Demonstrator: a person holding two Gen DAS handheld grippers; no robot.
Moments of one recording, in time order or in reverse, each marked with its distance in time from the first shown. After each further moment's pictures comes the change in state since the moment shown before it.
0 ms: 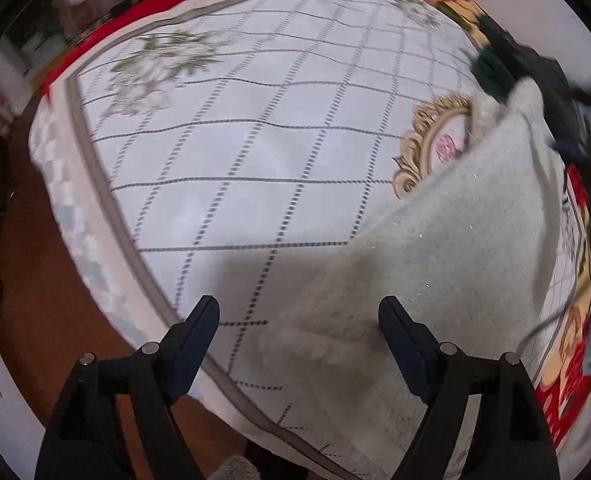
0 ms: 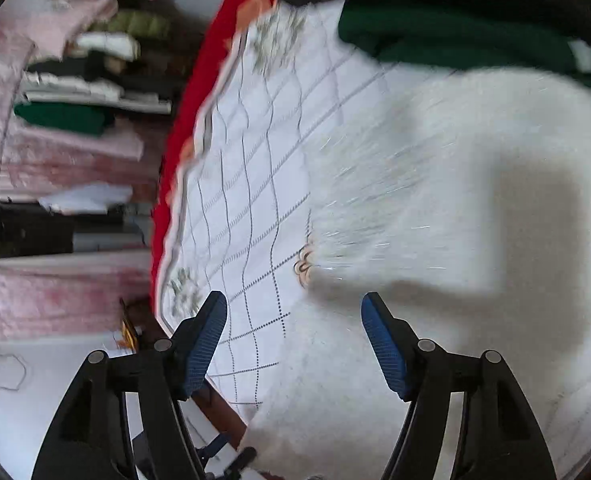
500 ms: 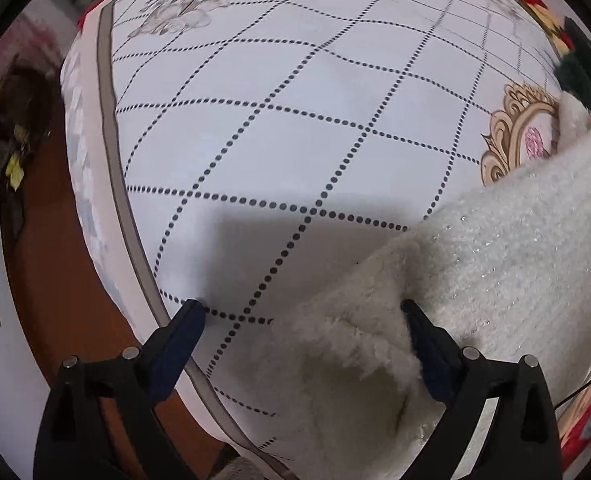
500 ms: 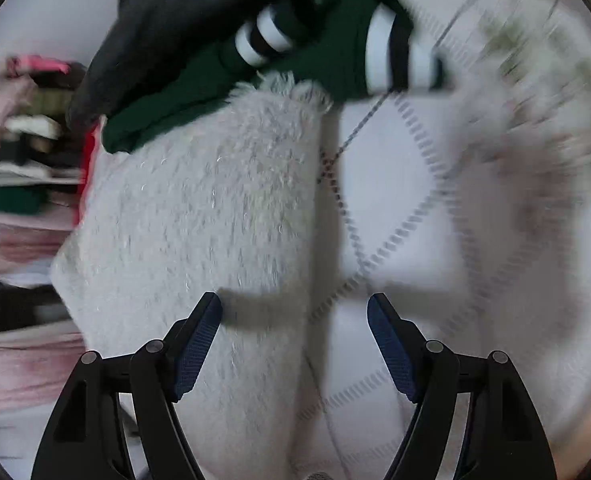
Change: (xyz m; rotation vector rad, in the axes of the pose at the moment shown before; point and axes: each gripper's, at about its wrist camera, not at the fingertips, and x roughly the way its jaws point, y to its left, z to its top) left arm 0.071 0.009 -0.002 -0.184 0.090 0.151; right arm -0.049 -0.245 0.025 0.214 -0.049 -0.041
